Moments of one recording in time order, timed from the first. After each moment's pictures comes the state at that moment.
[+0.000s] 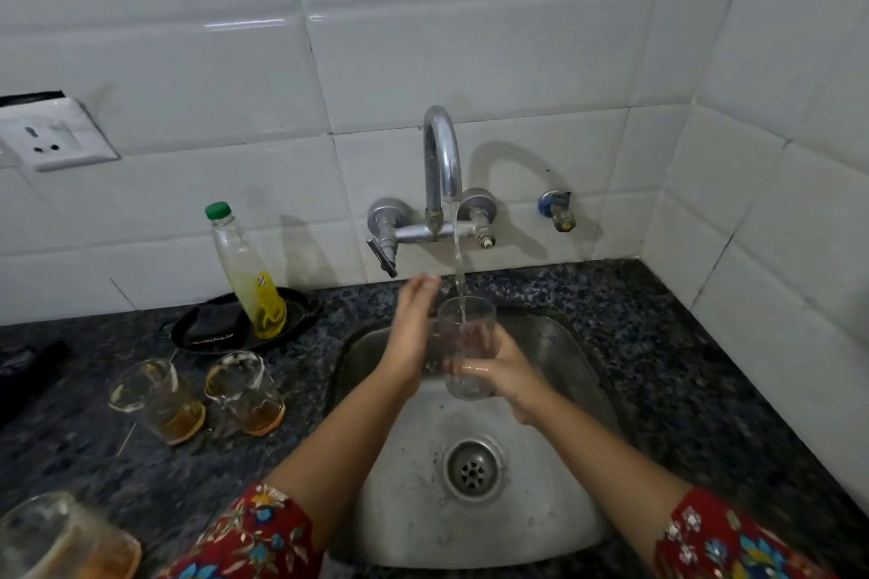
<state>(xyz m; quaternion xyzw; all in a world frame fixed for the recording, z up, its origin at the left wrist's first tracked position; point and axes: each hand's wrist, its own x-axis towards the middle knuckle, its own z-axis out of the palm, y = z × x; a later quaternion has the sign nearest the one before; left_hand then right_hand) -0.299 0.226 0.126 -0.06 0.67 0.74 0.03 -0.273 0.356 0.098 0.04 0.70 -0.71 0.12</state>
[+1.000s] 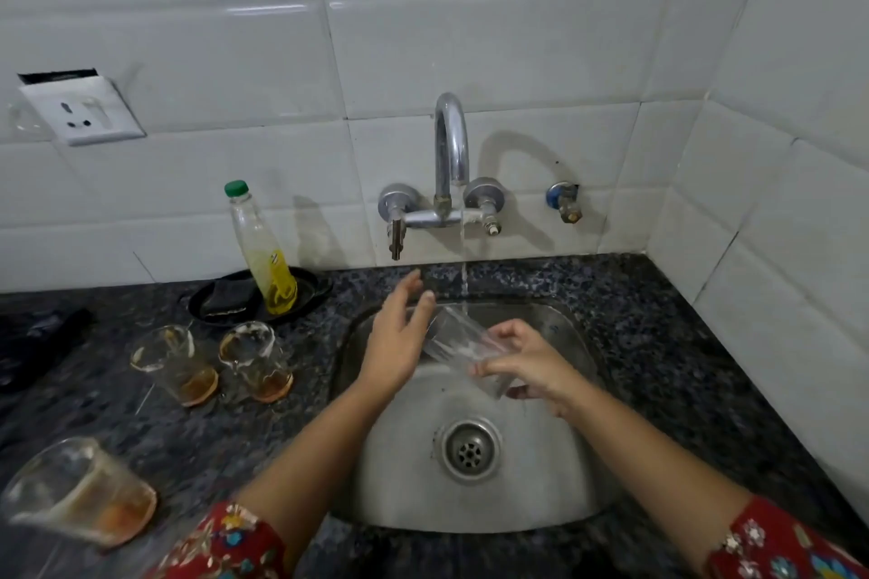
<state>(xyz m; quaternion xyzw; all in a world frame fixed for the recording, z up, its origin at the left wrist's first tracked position) -0.257 0.203 0.117 -0.01 0.84 0.54 -0.07 -0.251 0.389 0.108 0.05 0.75 -0.63 0.19</state>
